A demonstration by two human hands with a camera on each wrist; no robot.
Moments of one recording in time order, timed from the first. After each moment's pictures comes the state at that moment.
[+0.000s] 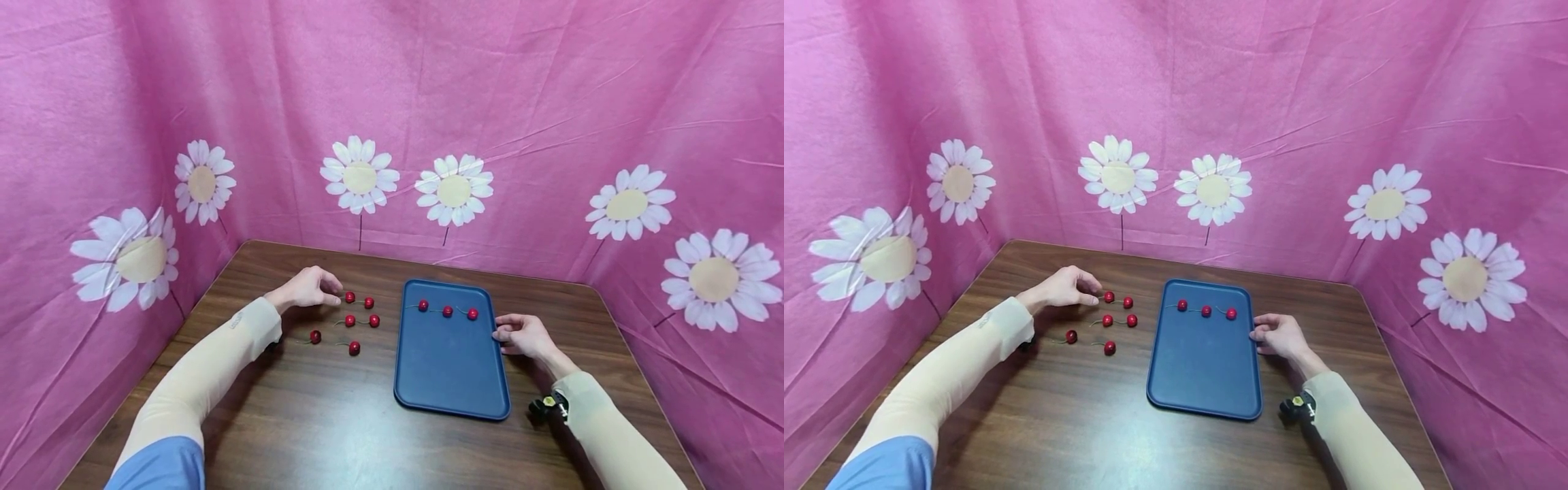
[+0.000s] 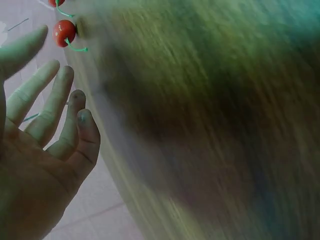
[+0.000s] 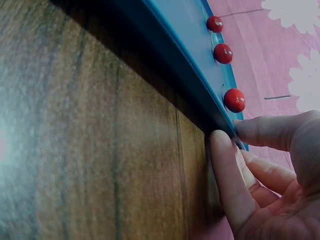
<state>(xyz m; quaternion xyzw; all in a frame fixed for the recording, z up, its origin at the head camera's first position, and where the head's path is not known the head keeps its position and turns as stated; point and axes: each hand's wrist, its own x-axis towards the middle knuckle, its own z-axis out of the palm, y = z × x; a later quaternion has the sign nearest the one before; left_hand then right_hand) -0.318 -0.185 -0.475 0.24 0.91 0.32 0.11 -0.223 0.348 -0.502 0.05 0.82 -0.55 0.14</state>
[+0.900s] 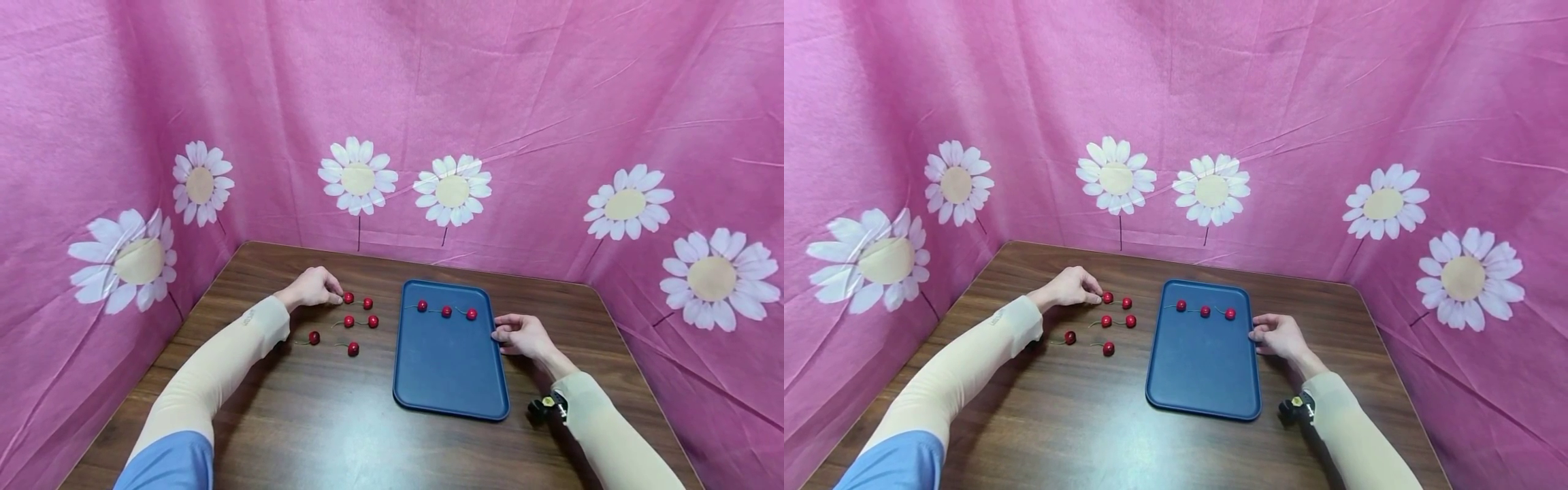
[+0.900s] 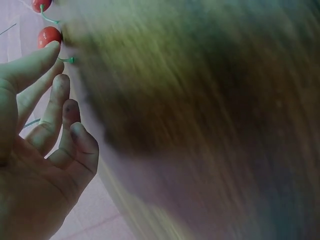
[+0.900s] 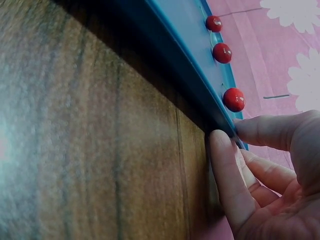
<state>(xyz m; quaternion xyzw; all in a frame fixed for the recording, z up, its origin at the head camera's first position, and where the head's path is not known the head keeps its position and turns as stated) -0.353 -0.186 -0.511 0.26 0.91 0.30 0.09 -0.224 0.350 -0.507 0.05 0.82 -0.56 0.14</state>
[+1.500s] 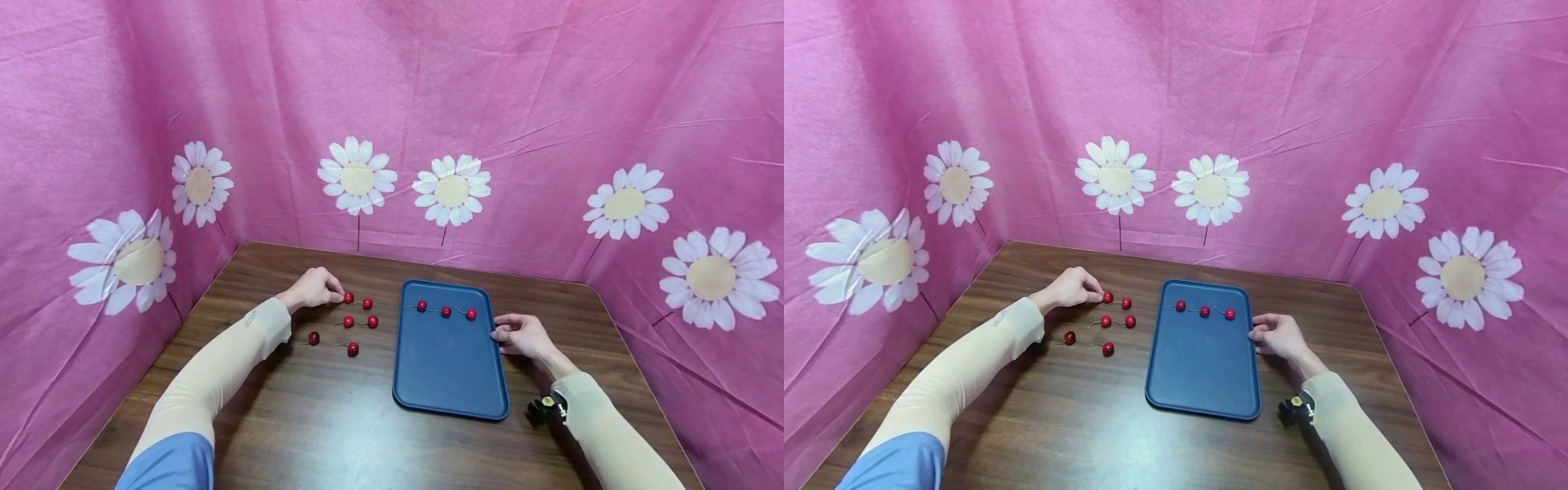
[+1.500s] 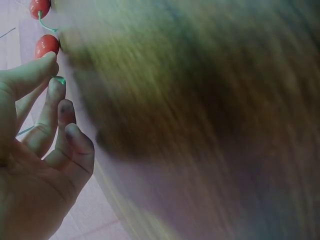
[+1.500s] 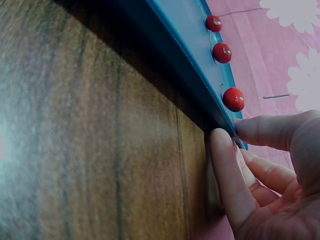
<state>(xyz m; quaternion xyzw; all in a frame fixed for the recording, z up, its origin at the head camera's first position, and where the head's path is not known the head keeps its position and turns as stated) -0.379 -0.191 -0.553 0.24 0.92 0.30 0.07 -0.224 0.350 -0.506 0.05 0.82 -0.56 0.14</state>
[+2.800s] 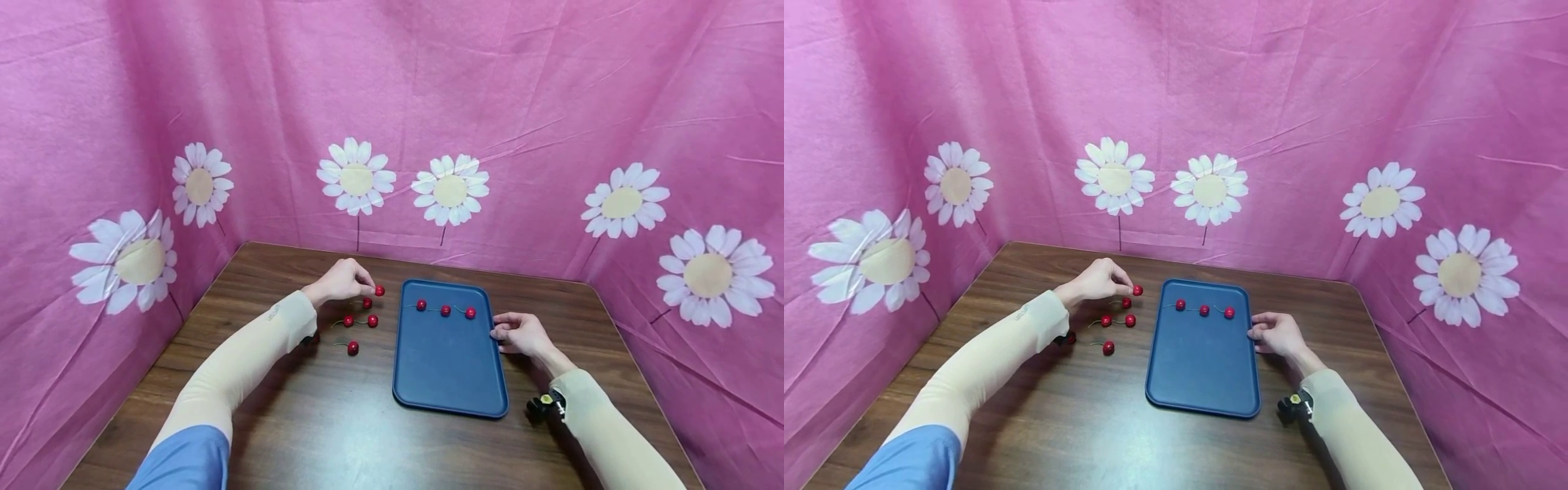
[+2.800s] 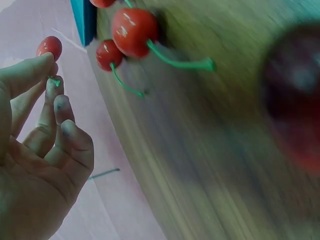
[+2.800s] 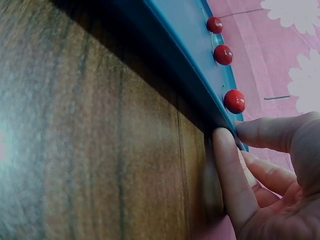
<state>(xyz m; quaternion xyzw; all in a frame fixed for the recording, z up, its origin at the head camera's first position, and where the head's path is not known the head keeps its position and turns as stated) -0.322 -0.106 -0.459 0.26 0.90 0.34 0.08 -0.223 0.352 -0.506 0.05 0.83 -0.54 0.13</state>
